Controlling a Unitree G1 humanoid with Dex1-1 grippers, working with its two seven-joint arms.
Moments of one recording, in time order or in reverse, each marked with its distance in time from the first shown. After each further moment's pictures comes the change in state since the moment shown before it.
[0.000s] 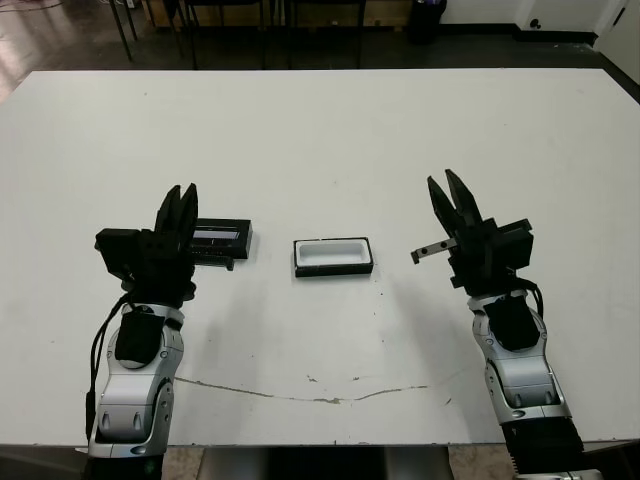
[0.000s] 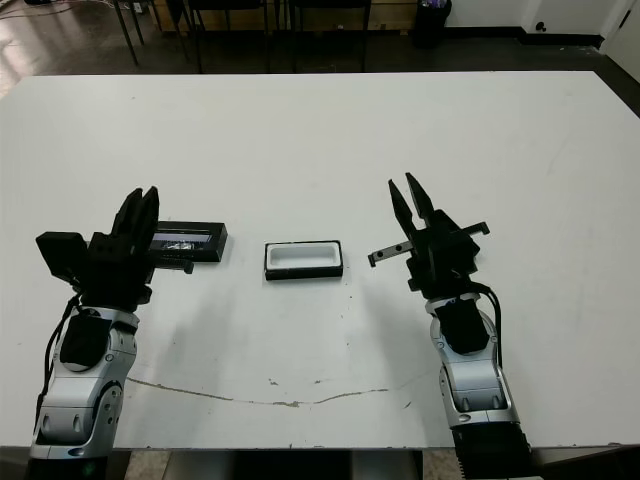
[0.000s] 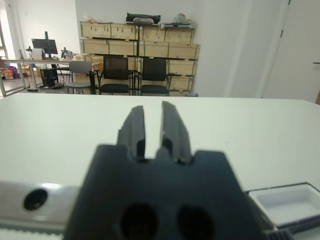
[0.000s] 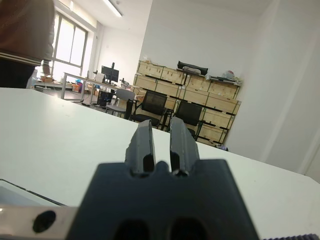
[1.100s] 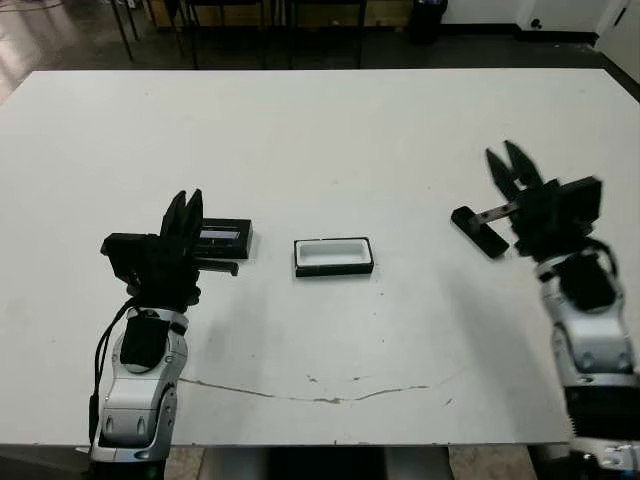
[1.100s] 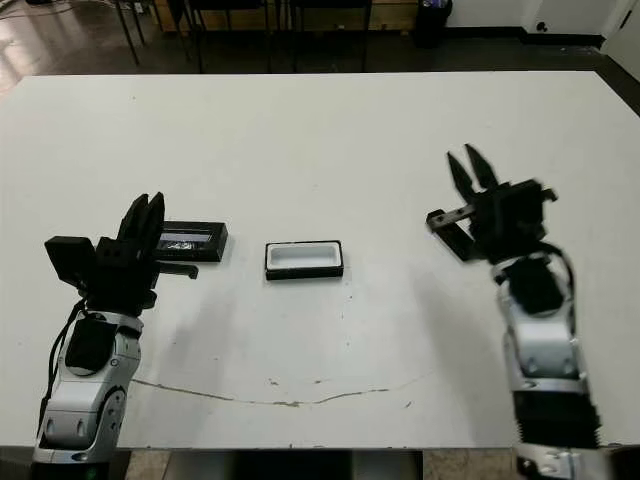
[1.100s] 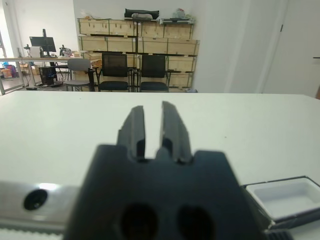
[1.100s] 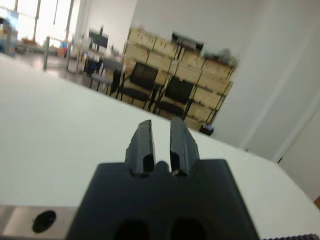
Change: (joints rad) left arm -0.001 -0.001 -0.021 0.009 0.016 0.000 0.009; right arm -0.143 -0.273 -0.166 0.053 0.155 0.299 0.212
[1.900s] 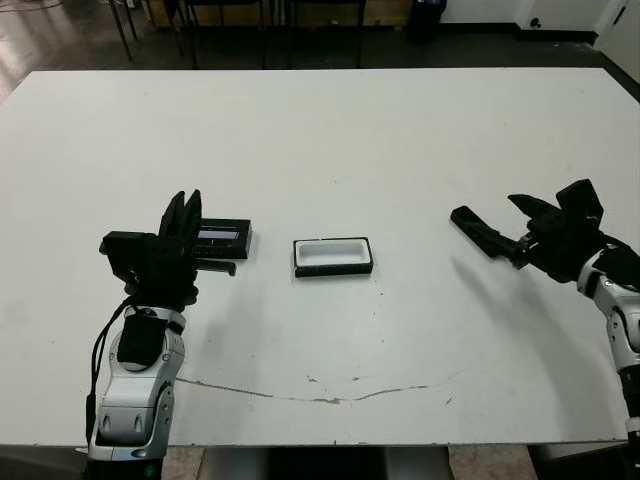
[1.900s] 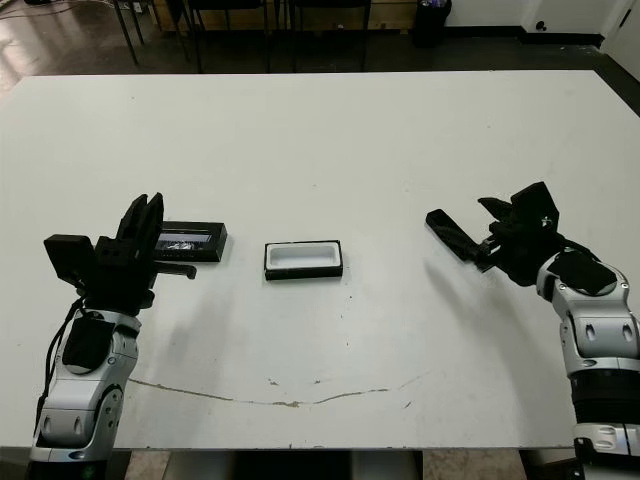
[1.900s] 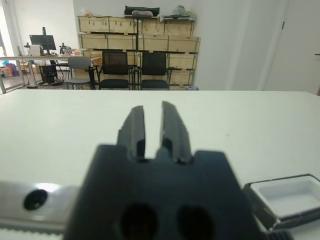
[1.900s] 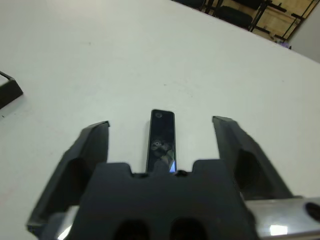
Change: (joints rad) left arm -0.005 0.007 0.018 0.003 -0.007 0.018 -0.015; right arm -0.049 -0.143 0.047 0.202 0.052 0.300 0.323
